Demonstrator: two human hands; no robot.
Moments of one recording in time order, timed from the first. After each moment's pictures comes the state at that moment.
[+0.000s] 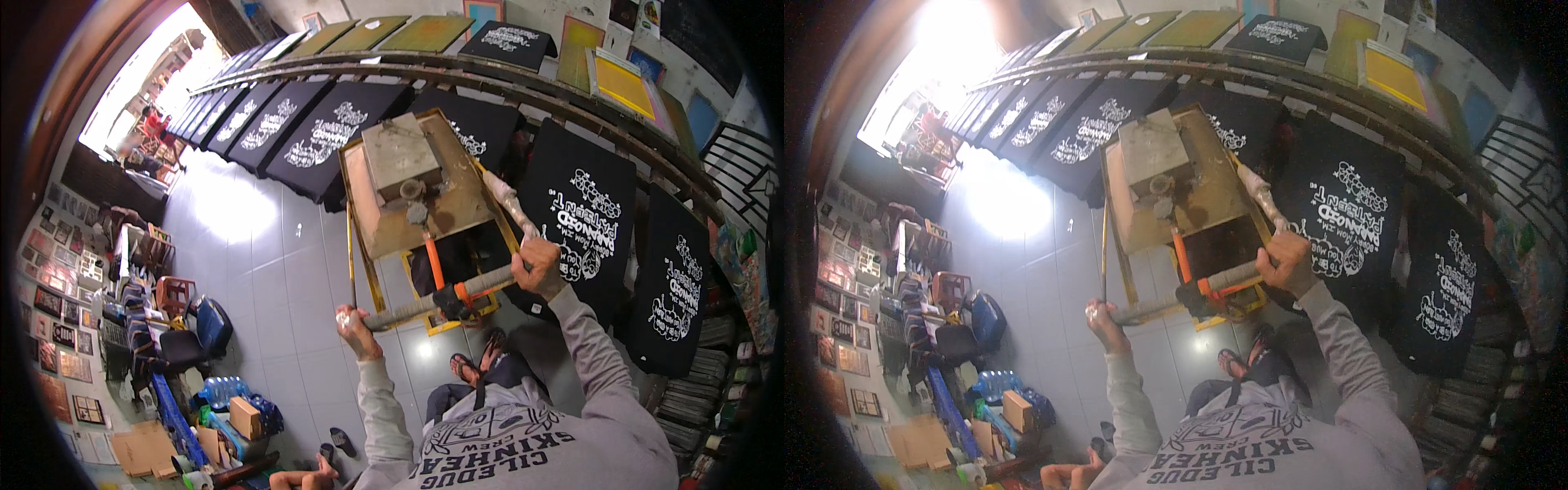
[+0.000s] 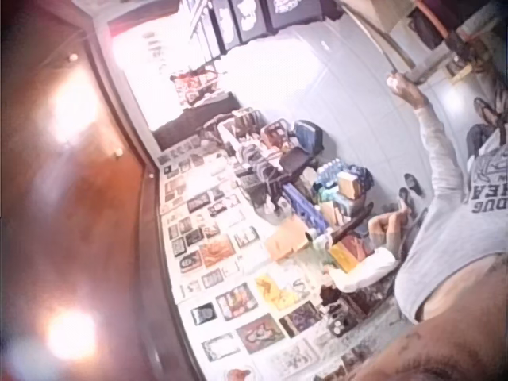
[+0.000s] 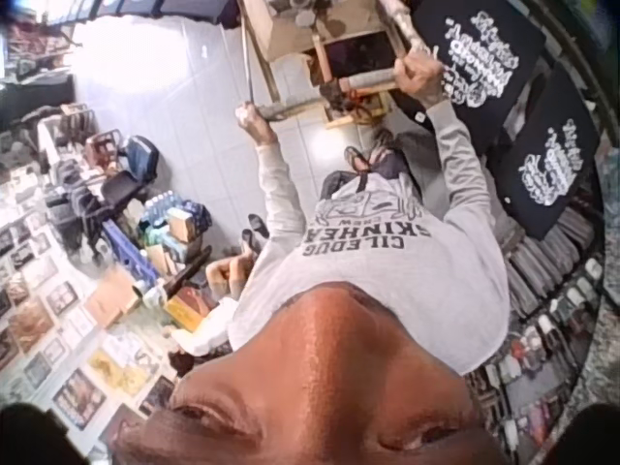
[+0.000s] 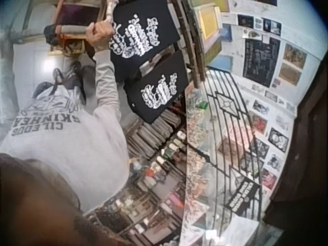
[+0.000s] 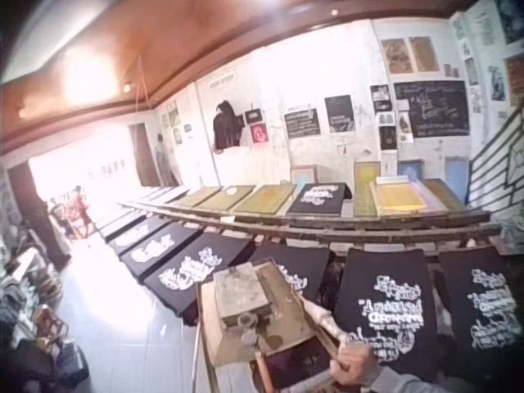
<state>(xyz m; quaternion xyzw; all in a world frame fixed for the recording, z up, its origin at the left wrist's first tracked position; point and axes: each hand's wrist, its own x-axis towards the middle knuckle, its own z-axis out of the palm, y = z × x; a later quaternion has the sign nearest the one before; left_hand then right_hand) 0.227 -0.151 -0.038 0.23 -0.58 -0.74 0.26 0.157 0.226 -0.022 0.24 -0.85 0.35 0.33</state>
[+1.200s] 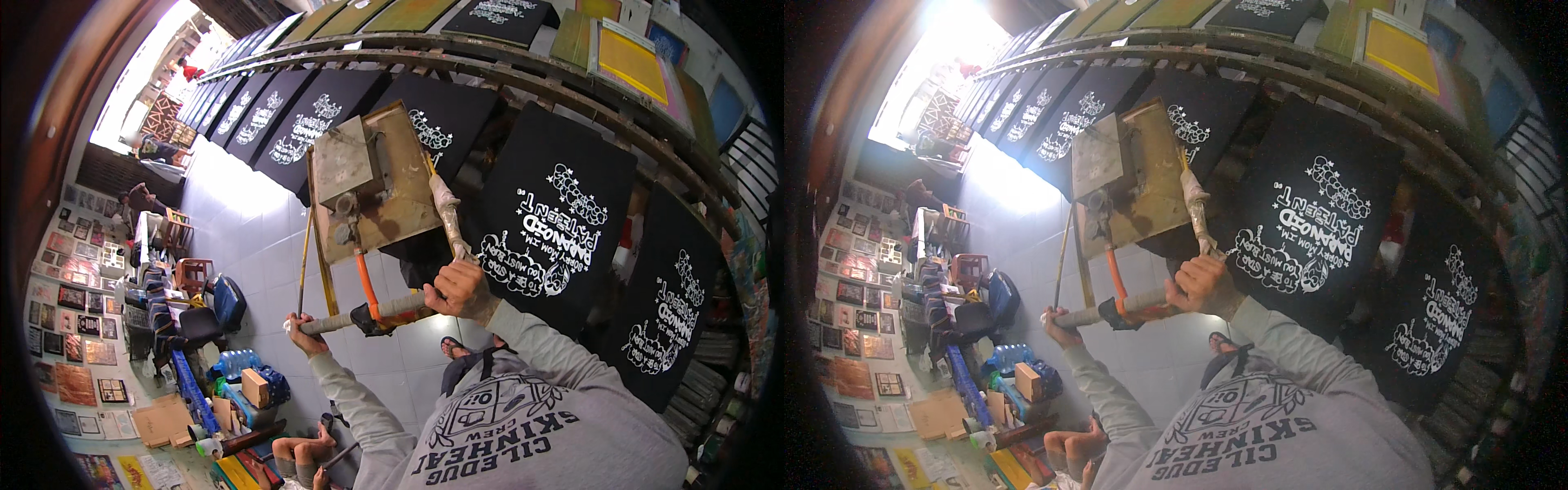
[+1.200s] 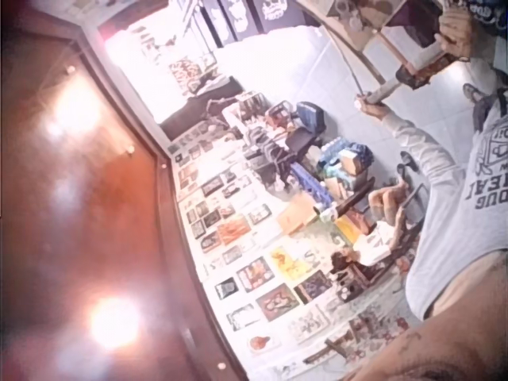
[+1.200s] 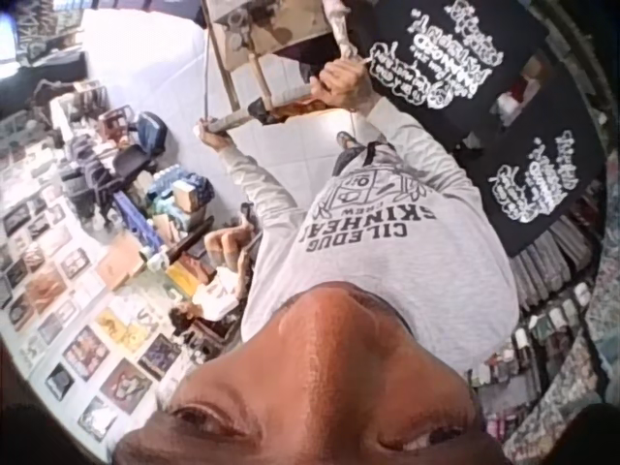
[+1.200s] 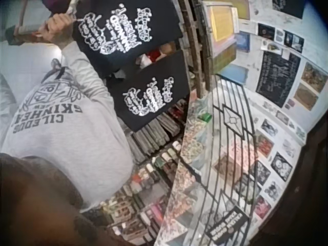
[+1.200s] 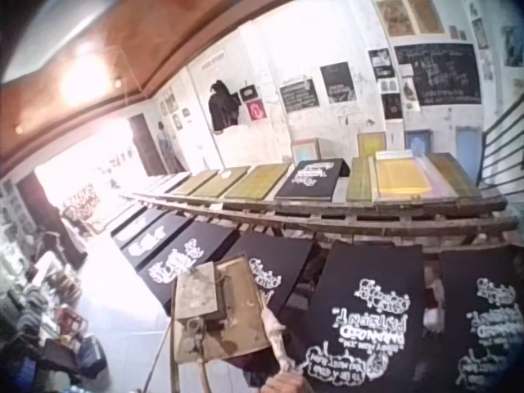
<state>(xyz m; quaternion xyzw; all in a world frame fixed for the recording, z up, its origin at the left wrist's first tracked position) 0.196 -0.145 -0.052 0.30 -0.49 -0.73 0.37 0.107 0.240 -0.030 0.32 -0.77 0.45 0.33</state>
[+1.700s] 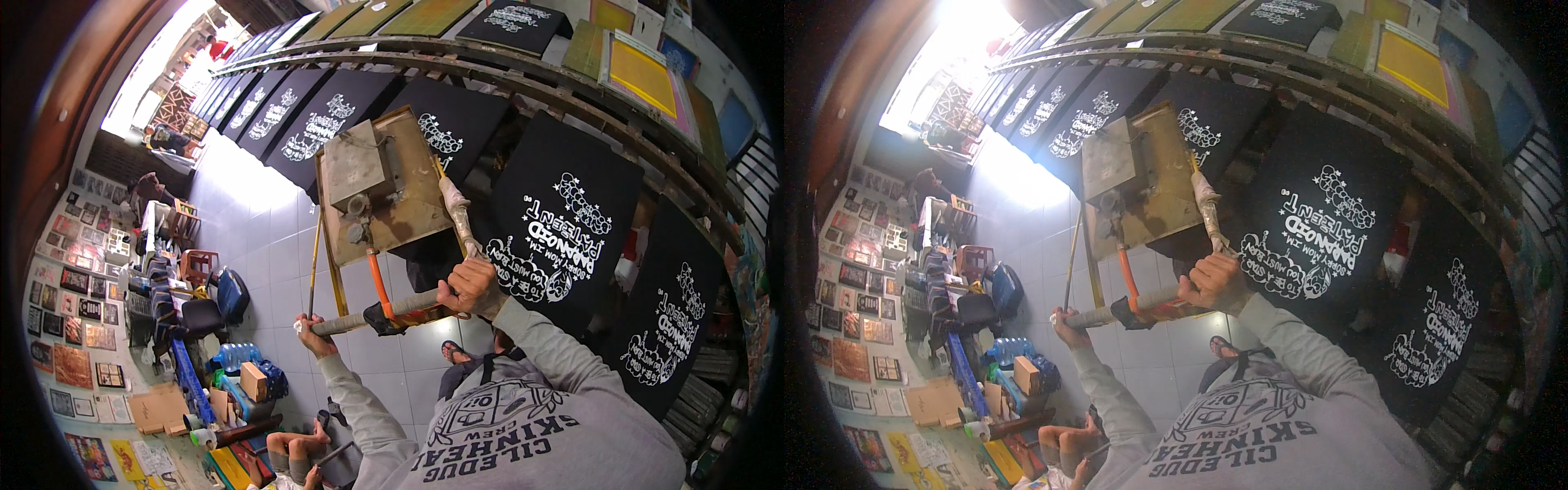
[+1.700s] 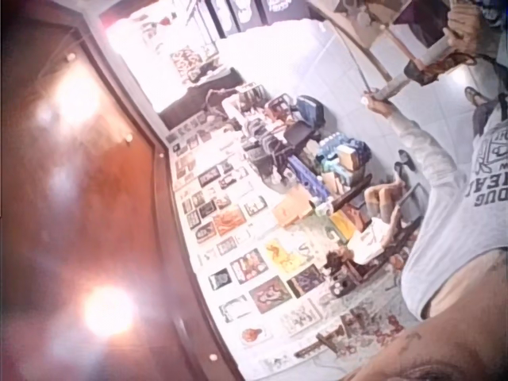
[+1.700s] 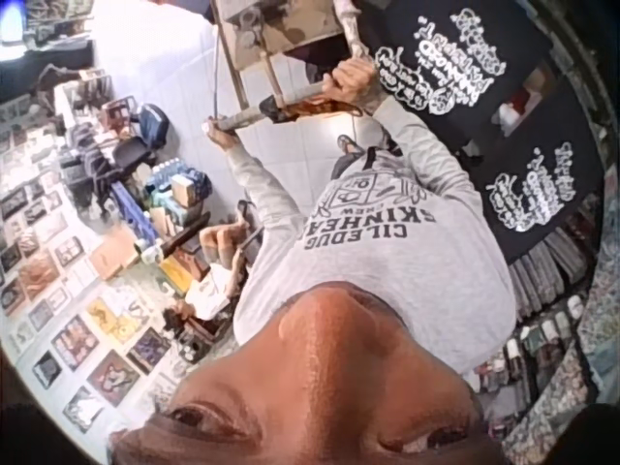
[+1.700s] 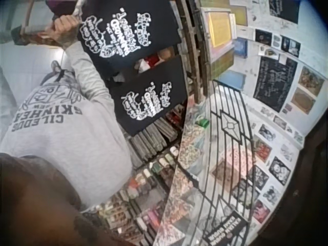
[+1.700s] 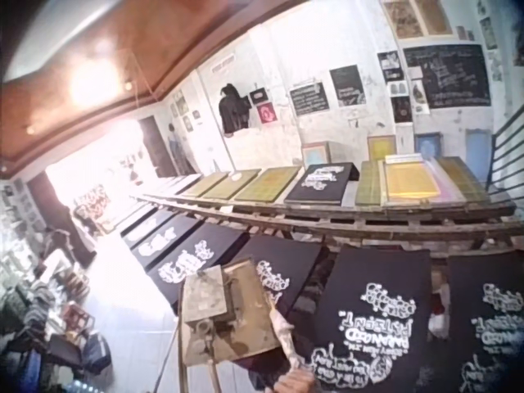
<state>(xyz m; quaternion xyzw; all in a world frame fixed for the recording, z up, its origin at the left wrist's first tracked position) 0.206 -0.120 -0.058 0.28 -0.50 -0.72 0.39 0.087 0.260 -0.037 0.33 -0.75 0.44 0.36</state>
